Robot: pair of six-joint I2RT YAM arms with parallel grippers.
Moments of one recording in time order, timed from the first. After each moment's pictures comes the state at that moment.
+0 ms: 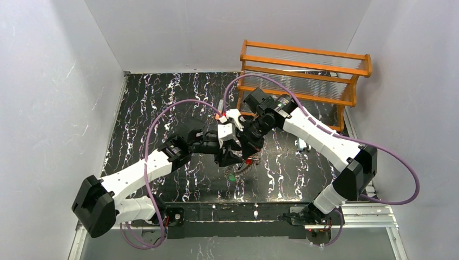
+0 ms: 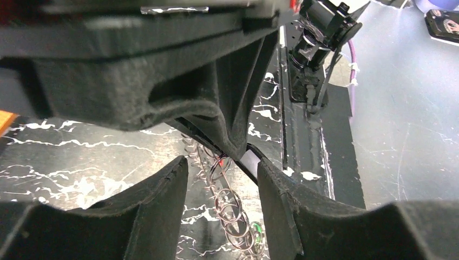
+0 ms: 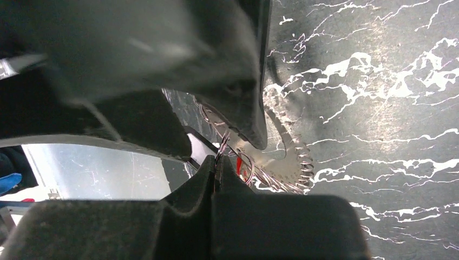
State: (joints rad) left arm -0.75 1.15 0.76 0.05 0.75 0.12; right arm 0.81 1.57 1.54 -1.18 -0.60 -0.32
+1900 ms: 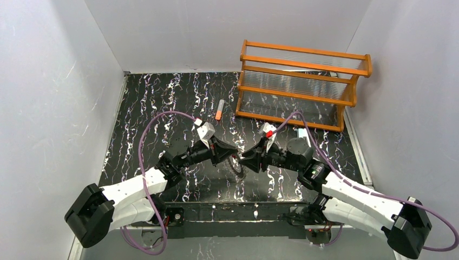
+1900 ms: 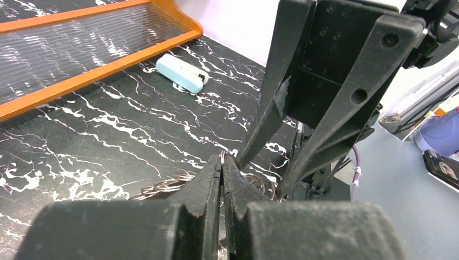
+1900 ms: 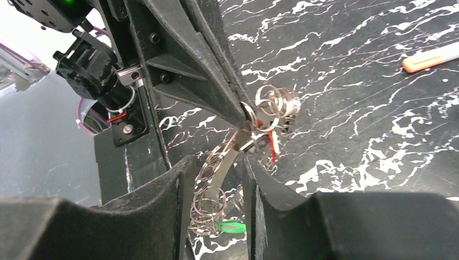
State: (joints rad) left arm -0.76 1.04 0.40 0.68 0.47 -0.35; right arm 0.87 0.83 0.48 0.22 -0.39 0.22
